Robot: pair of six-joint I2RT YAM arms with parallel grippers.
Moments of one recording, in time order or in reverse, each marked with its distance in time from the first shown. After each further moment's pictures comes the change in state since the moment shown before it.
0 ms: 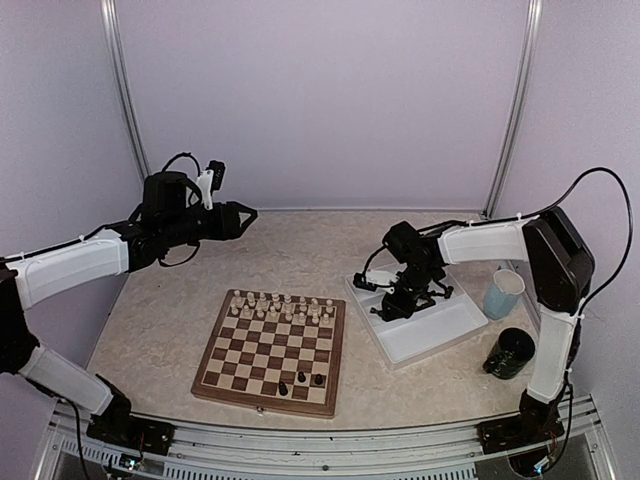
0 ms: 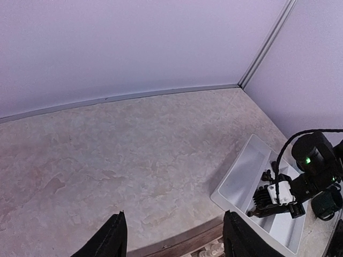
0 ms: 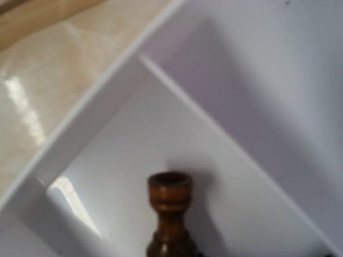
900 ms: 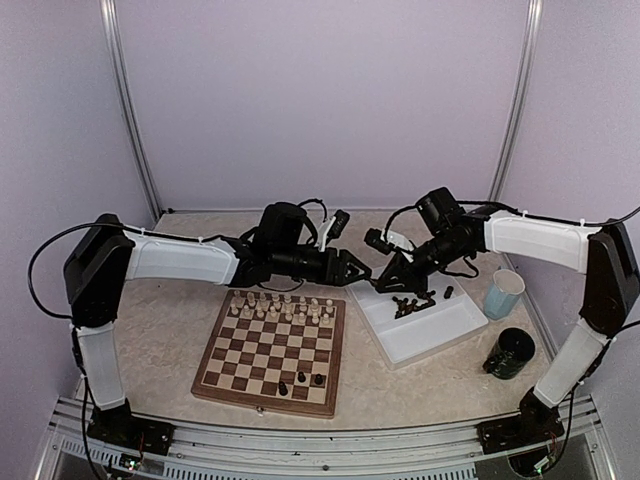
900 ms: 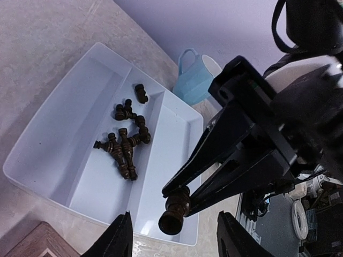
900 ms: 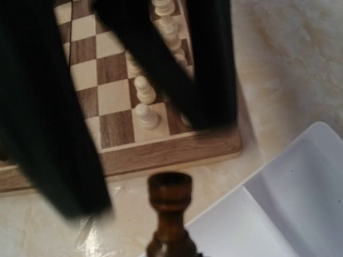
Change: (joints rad) left arm -0.360 0.555 0.311 0.161 0.338 -0.245; right arm -0.067 -0.296 -0.066 0.066 -0.434 -0.061
